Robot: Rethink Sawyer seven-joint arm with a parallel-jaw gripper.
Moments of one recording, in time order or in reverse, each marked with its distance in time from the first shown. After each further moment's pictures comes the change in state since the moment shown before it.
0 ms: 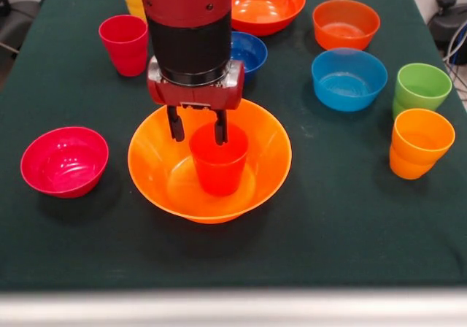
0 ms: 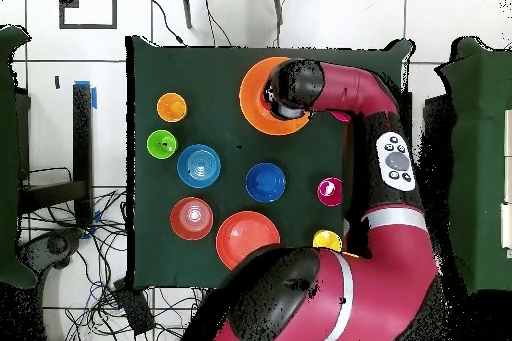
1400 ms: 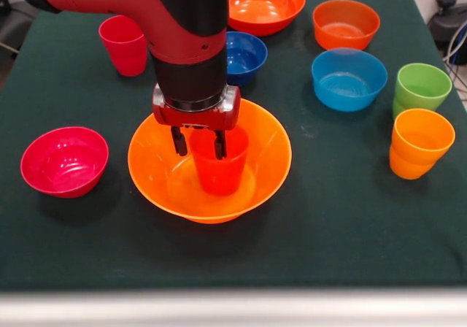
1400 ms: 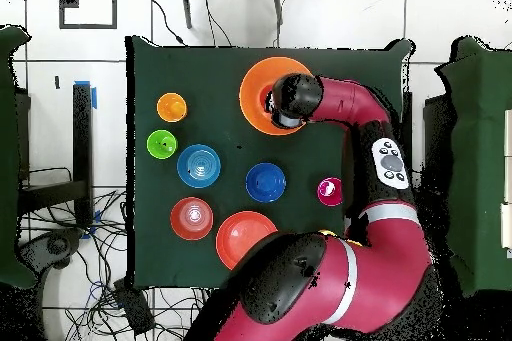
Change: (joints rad) arm -0.018 0.086 -0.001 0.000 0.000 -0.057 0.000
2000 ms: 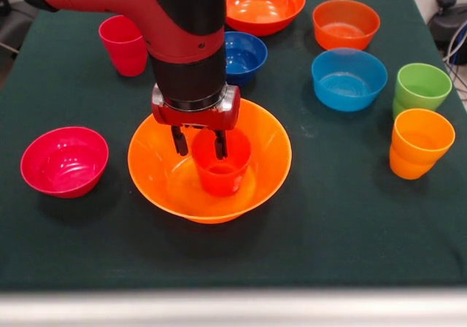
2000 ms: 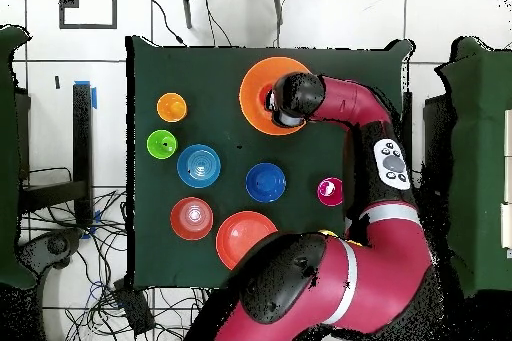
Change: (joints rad) arm 0.000 0.000 -0.007 0.000 0.029 0.000 0.000
